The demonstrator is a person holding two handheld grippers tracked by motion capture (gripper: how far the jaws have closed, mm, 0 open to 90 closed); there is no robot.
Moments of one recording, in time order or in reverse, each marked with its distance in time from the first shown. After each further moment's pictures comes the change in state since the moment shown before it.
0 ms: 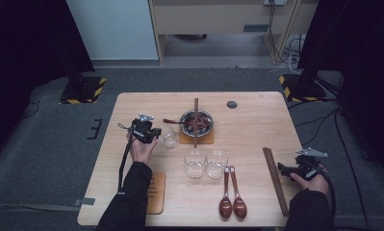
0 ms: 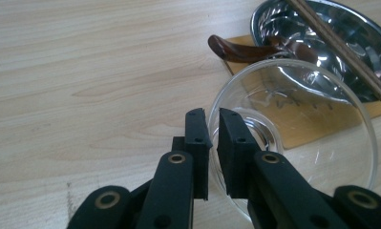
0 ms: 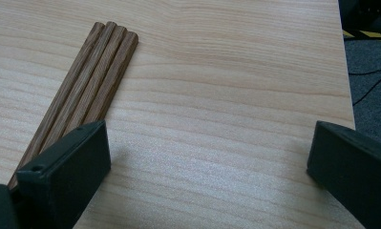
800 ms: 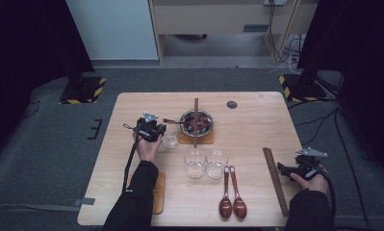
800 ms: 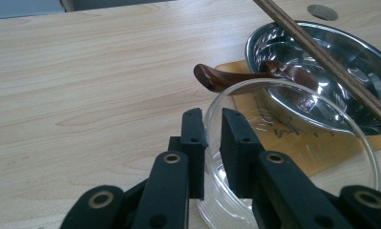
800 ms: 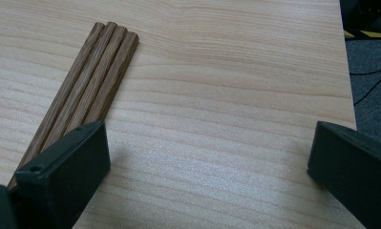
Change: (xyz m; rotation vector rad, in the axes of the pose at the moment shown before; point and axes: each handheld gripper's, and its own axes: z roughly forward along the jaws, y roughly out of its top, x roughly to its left) left arm -0.008 0.001 0.018 -0.086 0.010 0.007; right arm 0.000 0.000 0.001 0.000 0.001 -0.006
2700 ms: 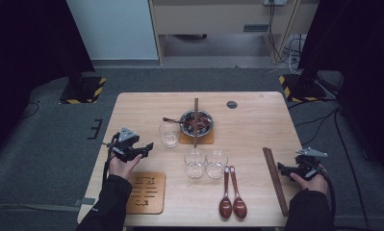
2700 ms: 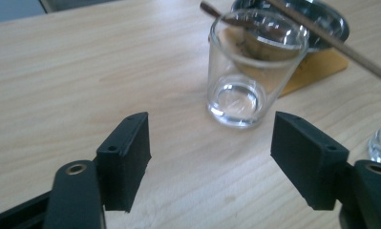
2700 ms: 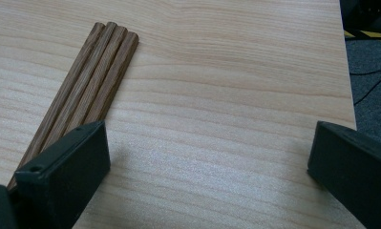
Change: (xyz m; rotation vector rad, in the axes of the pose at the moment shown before) left arm 0.034 -0.048 -0.083 0.000 -0.078 0.109; right arm 0.000 0.000 0.000 0.001 -0.001 -0.003
